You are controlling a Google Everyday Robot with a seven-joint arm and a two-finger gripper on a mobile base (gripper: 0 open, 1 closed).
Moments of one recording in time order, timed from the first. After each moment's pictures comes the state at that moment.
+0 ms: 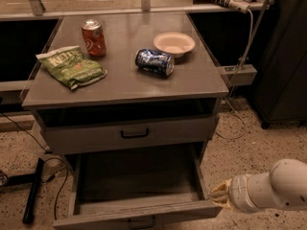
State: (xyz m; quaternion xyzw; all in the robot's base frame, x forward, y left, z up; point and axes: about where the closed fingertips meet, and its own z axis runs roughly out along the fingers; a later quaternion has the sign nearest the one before) arm 0.386 -0.208 0.573 -0.64 0.72 0.09 0.25
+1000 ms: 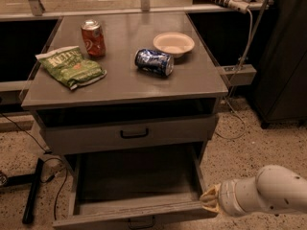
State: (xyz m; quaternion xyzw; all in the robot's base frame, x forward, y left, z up) arm 0.384 -0.184 0.544 -0.65 0.71 0.11 0.26
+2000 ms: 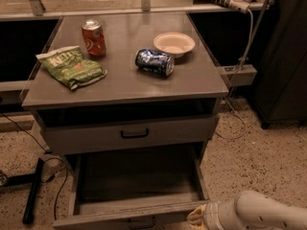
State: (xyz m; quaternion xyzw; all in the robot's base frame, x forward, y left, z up) arm 0.367 -0.154 0.421 -0.63 0.71 0.15 0.26
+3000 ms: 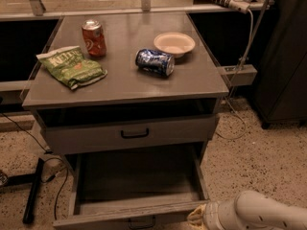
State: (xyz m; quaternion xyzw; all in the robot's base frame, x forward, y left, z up) arm 0.366 -0.153 0.418 -0.63 0.71 0.16 0.26
